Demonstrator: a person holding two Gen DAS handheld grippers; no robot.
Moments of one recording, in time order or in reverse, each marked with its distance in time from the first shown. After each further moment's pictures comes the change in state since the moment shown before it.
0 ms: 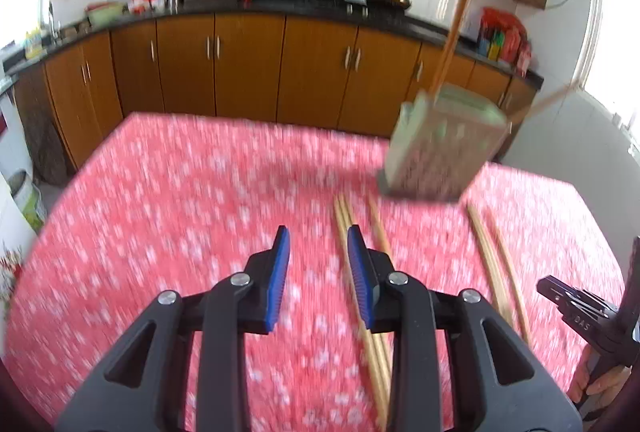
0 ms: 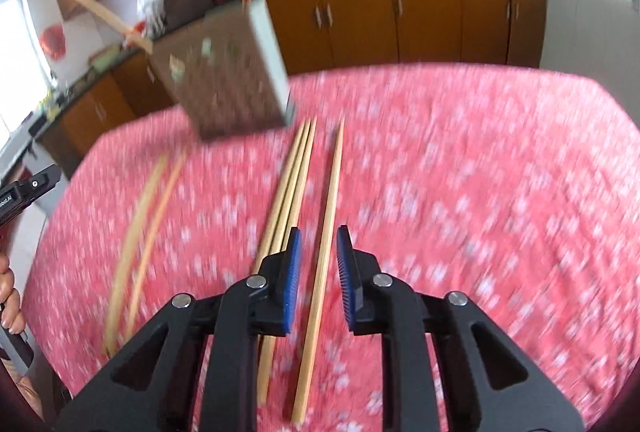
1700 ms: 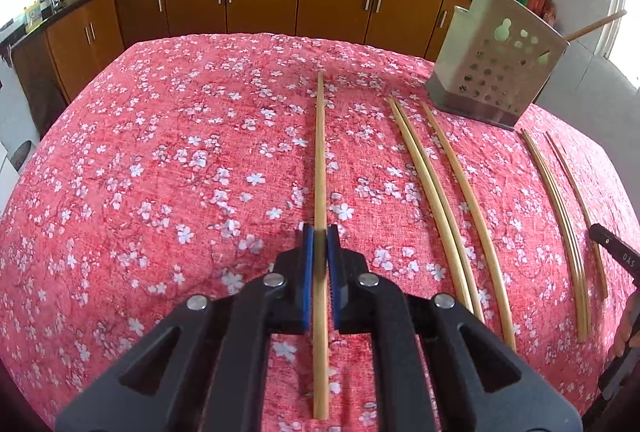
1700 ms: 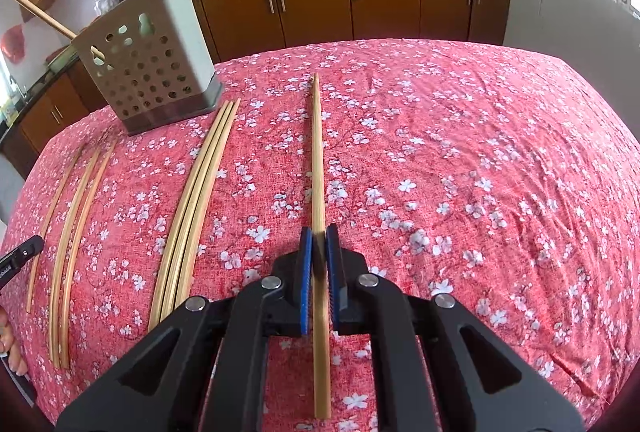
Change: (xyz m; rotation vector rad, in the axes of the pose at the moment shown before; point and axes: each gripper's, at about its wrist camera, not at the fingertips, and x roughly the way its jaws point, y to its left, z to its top) left arm 0.058 0.033 -0.048 -0.006 0.153 0.060; right arm 0.026 -0.040 0.001 0.056 0.015 -0.145
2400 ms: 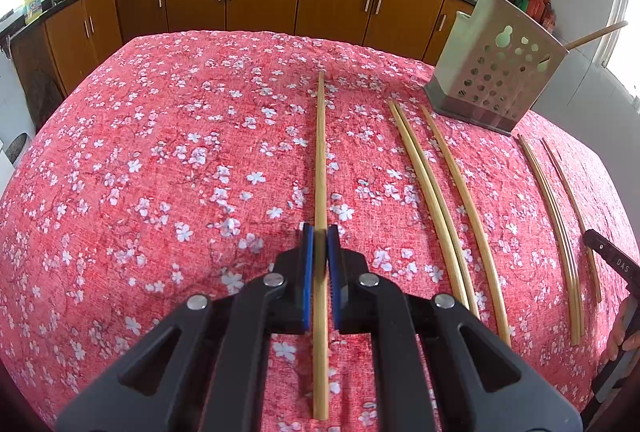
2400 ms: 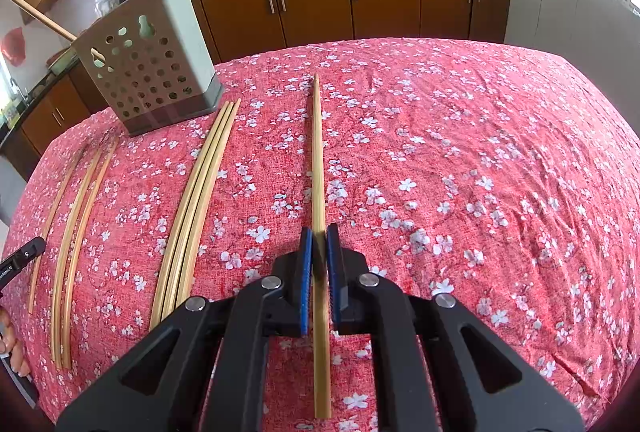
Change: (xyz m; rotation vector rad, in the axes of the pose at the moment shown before) left arm -0.007 0.003 -0.002 -0.019 0.005 -0.016; right arm 0.000 0.001 -0.001 0.007 0.000 0.005
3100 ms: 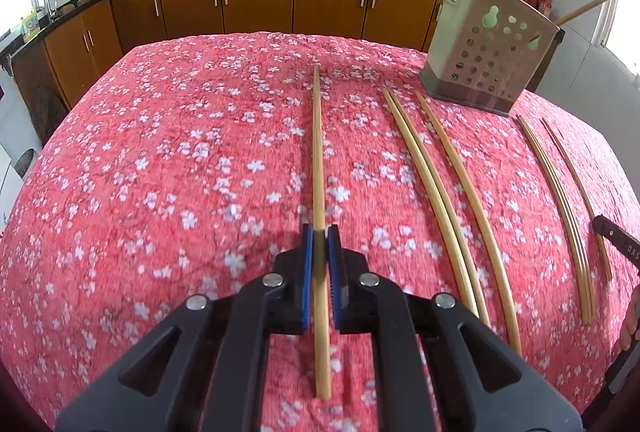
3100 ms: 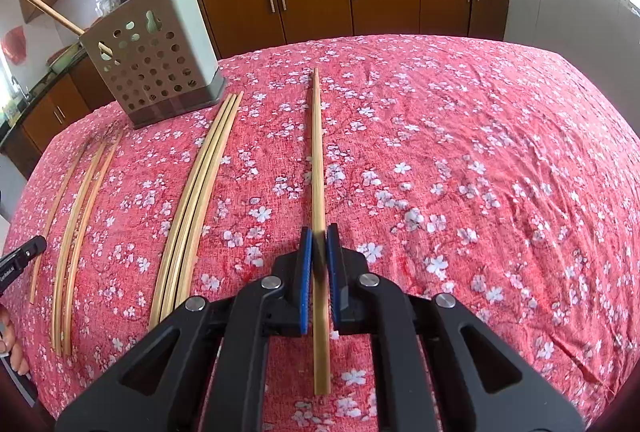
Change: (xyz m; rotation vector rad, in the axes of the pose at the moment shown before) left arm -0.006 -0.010 -0.008 0.067 0.007 0.046; right arm -0.010 0.002 -0.011 0.002 0.001 0.000
